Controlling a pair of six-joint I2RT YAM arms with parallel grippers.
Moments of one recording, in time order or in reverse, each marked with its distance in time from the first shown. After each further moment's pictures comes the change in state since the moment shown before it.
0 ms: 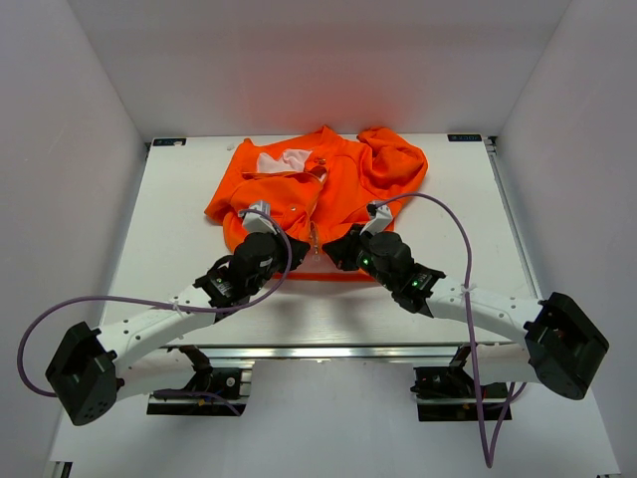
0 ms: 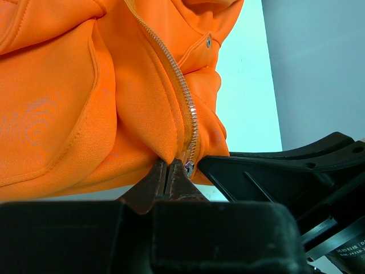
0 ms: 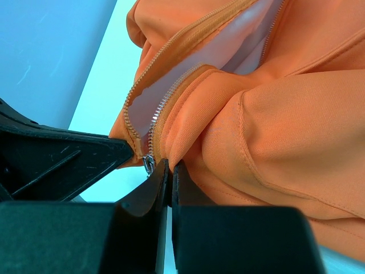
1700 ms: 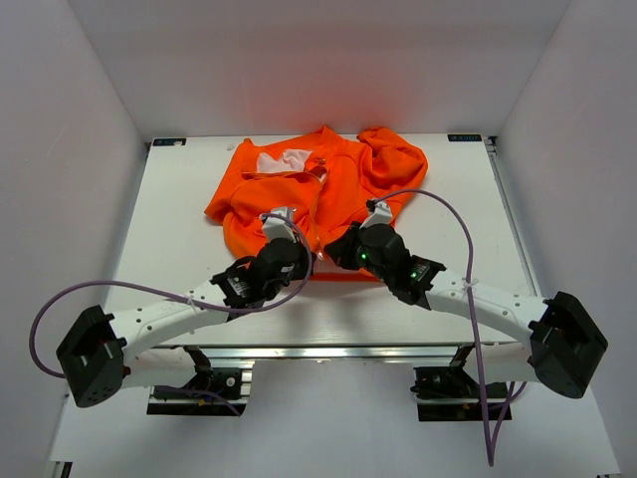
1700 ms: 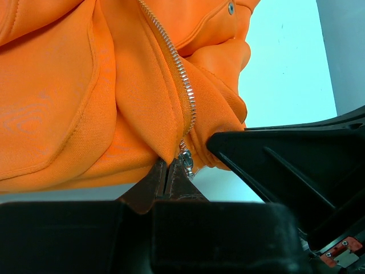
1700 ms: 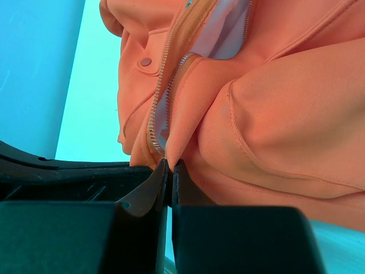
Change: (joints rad) left arm -0.129 0.097 0.078 -0.113 -0.124 0.097; right arm 0.005 0.008 0.110 -0.241 0.029 0.098
